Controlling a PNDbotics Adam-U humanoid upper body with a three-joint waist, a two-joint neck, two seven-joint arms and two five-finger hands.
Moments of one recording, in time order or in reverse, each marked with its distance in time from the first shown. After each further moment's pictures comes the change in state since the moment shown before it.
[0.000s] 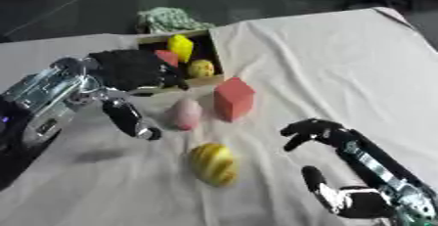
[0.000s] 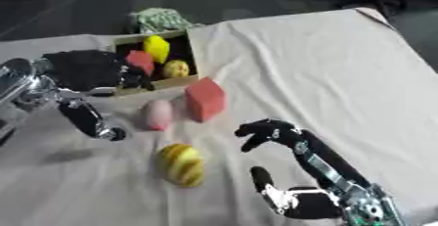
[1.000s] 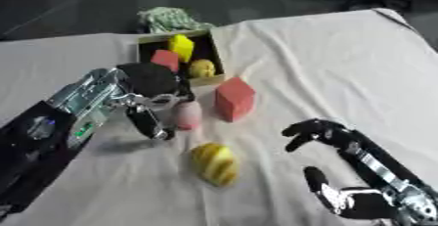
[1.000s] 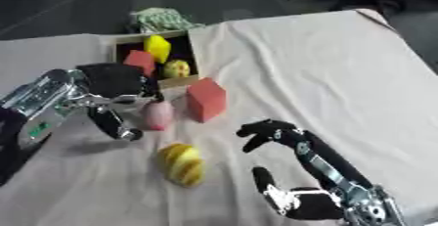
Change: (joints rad) left arm -0.001 -0.147 0.015 0.193 -0.143 0.023 0.089; right arm -0.002 0.001 0.001 0.000 -0.006 0.000 0.005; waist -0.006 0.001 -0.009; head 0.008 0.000
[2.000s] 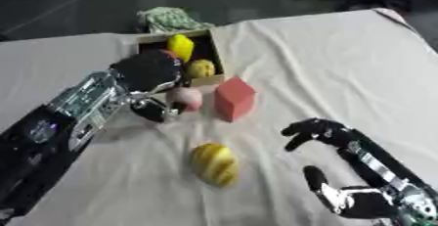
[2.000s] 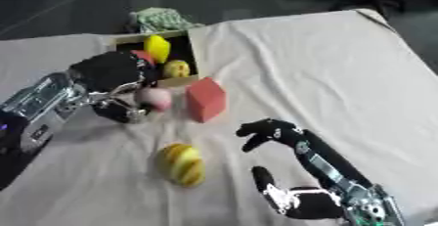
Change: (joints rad) left arm 0.004 0.020 0.036 -0.039 0.075 0.059 0.255; right arm -0.001 0.000 -0.001 0.000 0.000 0.001 -0.001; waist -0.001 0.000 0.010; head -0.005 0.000
